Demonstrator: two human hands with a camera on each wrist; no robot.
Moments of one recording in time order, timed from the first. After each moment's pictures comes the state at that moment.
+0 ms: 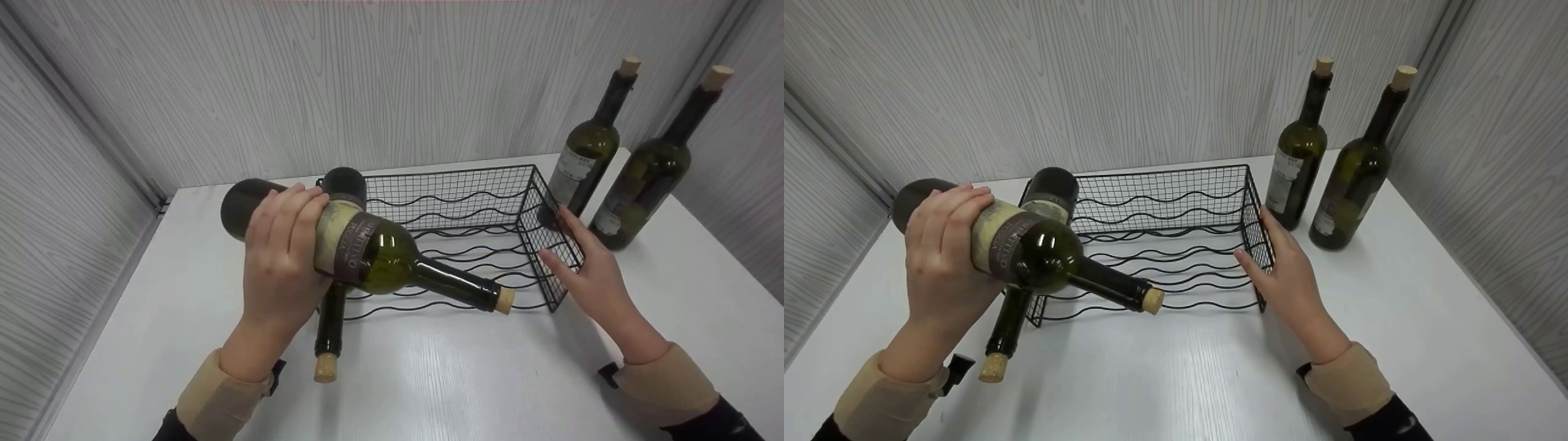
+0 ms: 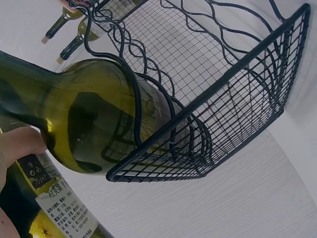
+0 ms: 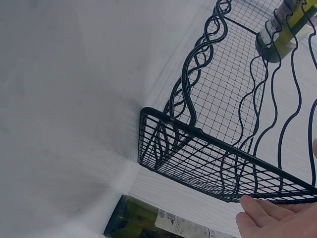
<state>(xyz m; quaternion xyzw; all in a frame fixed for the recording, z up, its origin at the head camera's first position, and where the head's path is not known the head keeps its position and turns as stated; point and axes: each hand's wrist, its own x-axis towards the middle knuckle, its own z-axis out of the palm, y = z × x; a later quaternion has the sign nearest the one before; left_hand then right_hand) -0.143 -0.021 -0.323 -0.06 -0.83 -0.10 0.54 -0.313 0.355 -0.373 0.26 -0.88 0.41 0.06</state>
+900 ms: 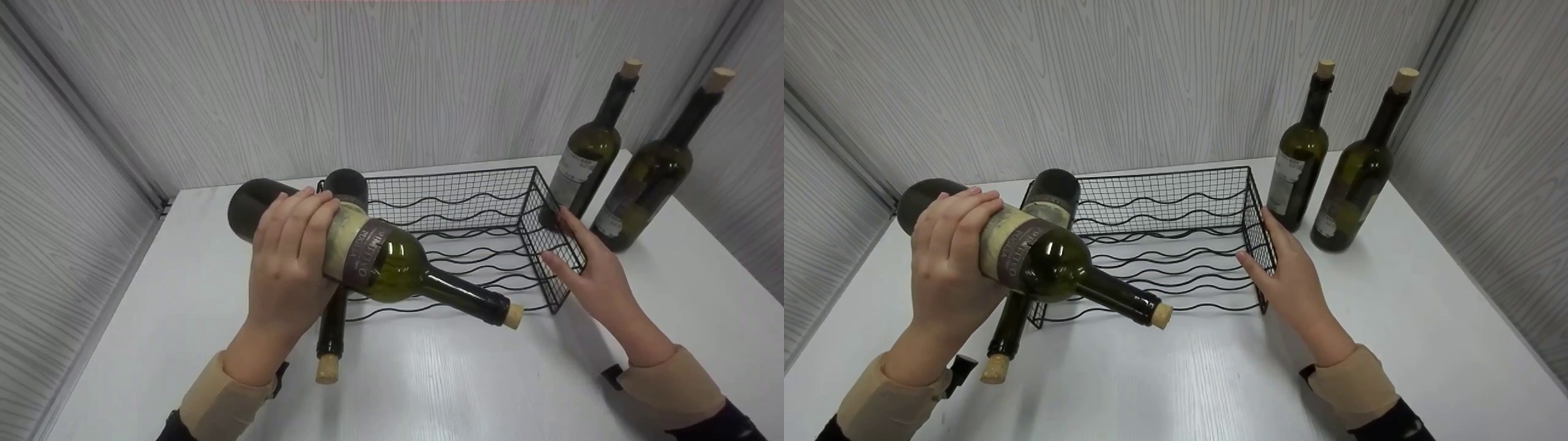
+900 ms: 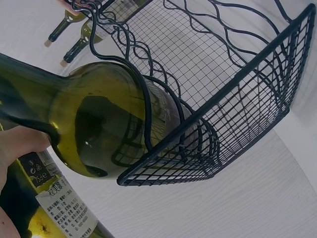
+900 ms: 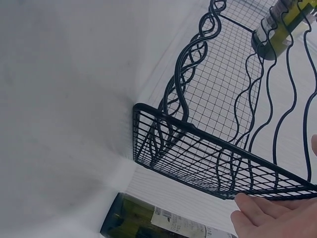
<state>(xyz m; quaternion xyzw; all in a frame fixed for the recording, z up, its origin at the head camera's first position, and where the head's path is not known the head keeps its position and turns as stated) -0.142 -0.018 -0.325 -0.07 -0.84 -0.08 0.54 -0.314 0.360 -0.369 0.25 -0.89 0.38 0.03</state>
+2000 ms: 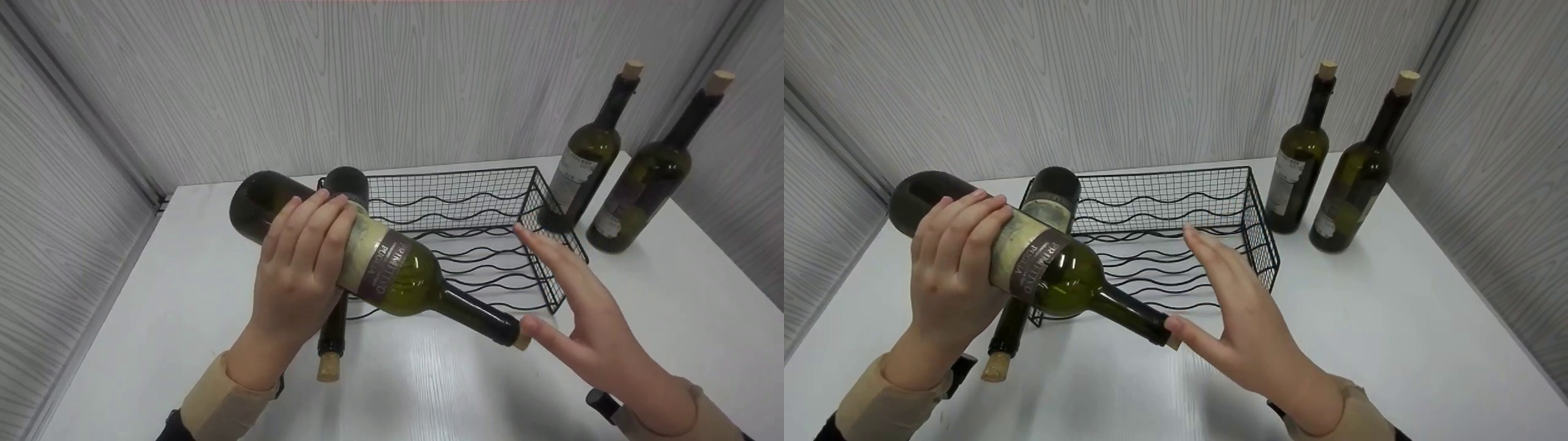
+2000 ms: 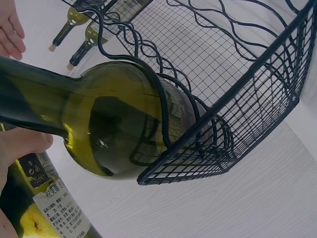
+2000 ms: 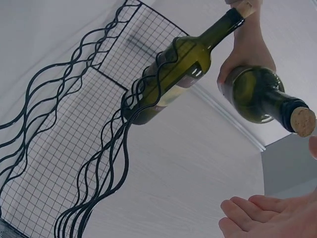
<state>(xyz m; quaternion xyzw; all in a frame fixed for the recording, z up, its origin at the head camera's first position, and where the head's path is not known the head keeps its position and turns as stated) -0.135 -0.007 -0.318 -0.11 -0.82 0.00 0.56 -0.212 0.327 -0.309 0.47 -0.77 0.41 0.12</state>
